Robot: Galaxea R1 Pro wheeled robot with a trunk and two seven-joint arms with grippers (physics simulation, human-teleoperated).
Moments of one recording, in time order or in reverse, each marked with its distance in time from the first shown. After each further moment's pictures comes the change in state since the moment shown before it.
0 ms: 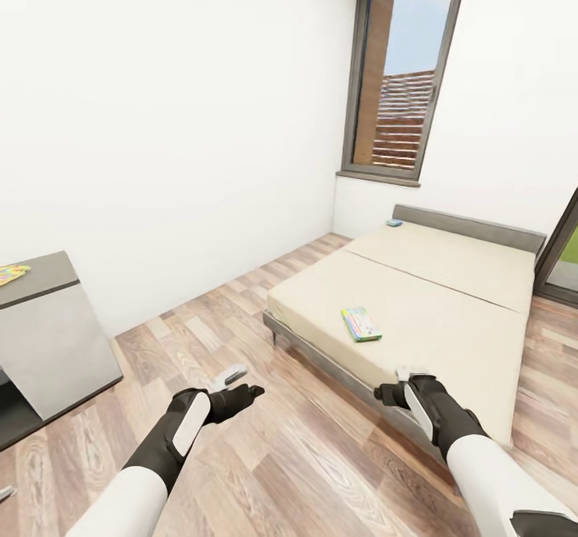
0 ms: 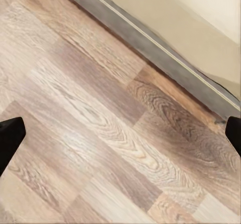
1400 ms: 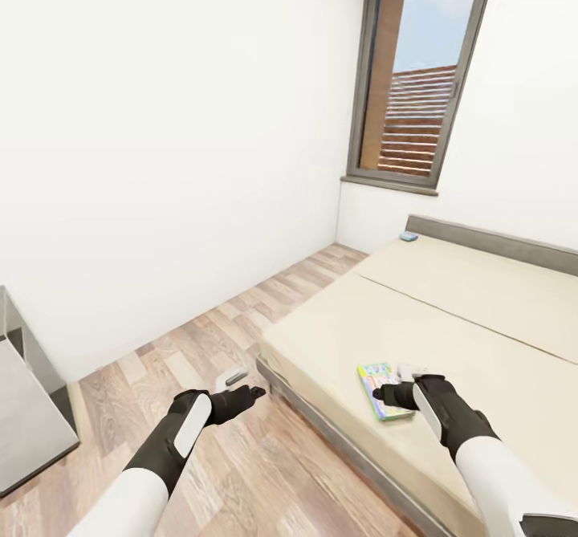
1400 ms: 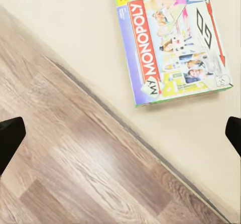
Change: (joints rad) left arm 0.004 -0.005 -0.002 0.001 -0.006 -0.004 0.001; right arm 0.007 -0.030 -0.010 -0.018 -0.012 0.031 0.127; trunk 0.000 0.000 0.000
